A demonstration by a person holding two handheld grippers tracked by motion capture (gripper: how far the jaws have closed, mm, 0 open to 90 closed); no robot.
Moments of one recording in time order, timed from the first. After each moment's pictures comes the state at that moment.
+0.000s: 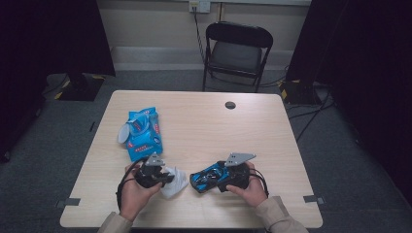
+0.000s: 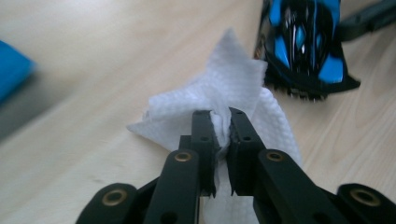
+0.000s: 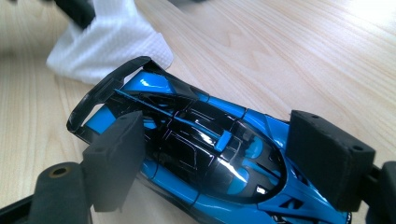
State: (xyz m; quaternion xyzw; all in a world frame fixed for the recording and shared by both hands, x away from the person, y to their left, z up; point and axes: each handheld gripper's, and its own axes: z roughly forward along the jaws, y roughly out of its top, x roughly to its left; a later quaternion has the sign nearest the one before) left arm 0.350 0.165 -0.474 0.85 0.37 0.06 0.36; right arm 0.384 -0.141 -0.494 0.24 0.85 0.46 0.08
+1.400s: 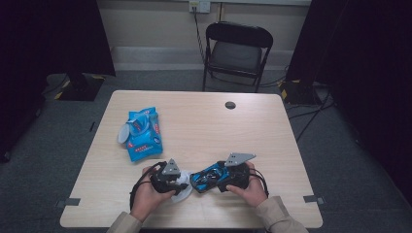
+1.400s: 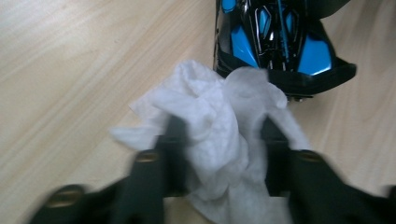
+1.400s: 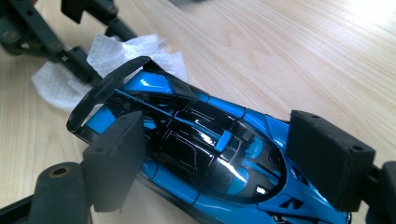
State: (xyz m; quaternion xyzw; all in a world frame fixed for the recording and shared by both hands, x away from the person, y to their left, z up) left arm 0.355 0.137 -0.489 0.88 0.30 0.06 0.36; right arm 0.384 -0.141 -0.494 0.24 0.85 0.46 0.08
